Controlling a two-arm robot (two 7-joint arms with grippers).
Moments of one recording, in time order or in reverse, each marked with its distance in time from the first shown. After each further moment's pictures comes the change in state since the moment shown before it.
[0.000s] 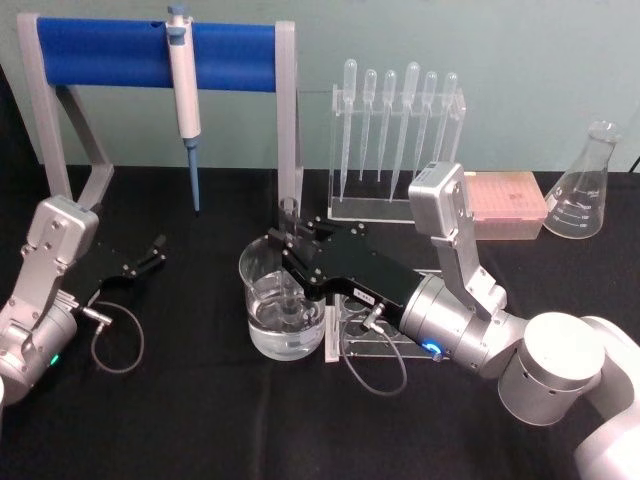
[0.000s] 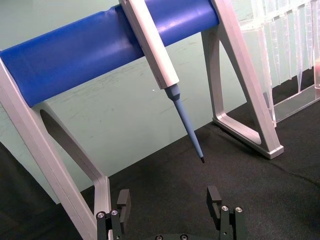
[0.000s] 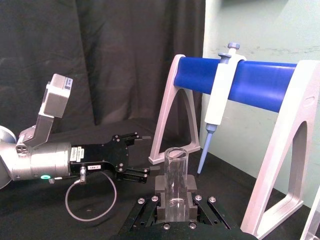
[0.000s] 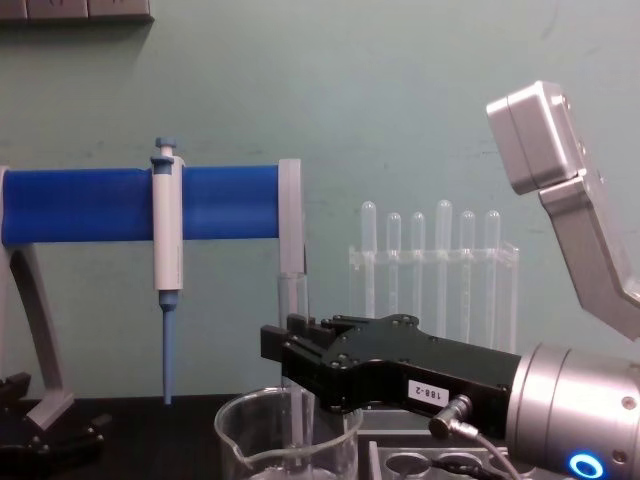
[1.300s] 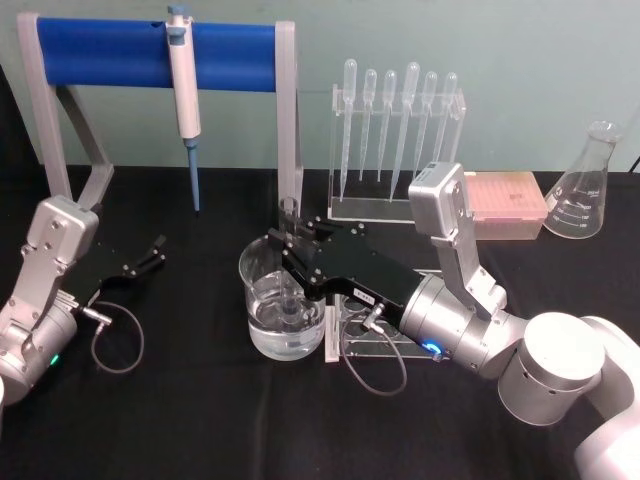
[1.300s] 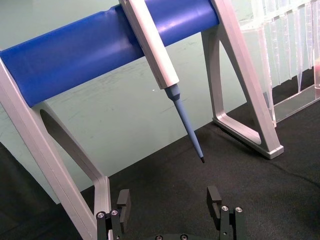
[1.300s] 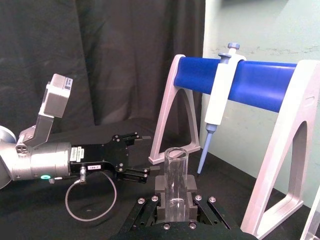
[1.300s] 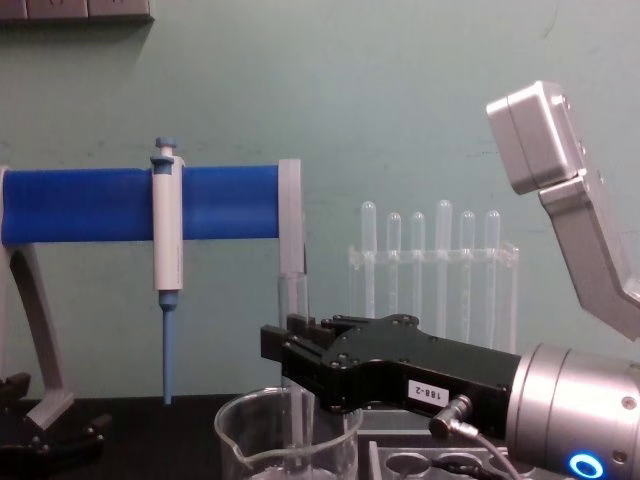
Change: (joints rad) left arm 0.000 0.000 0.000 0.000 0.000 0.000 0.000; right arm 0.000 0.000 0.000 0.000 0.000 0.000 0.000
